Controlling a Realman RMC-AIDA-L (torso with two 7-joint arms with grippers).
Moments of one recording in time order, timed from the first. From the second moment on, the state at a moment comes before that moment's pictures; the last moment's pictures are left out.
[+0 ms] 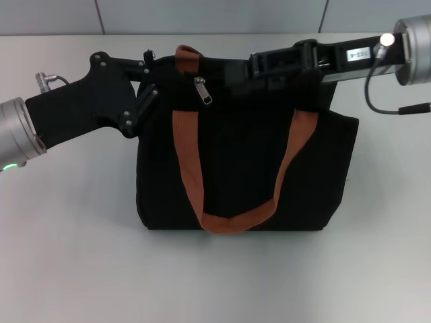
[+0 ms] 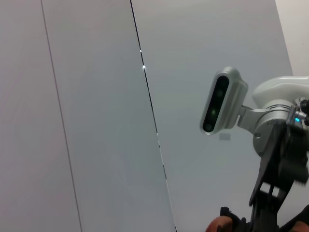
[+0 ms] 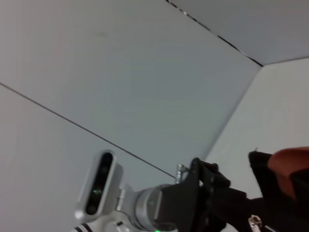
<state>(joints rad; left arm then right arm) -0.55 -2.07 0.63 0.49 1.71 1.67 -0.80 0.85 2.00 -0.73 -0.59 -1.94 -1.76 2.31</state>
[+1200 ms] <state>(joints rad) -0.59 -2.07 0.63 0.47 1.71 1.68 -0.83 0.90 2.05 -0.96 -0.71 -1.95 -1.56 2.29</state>
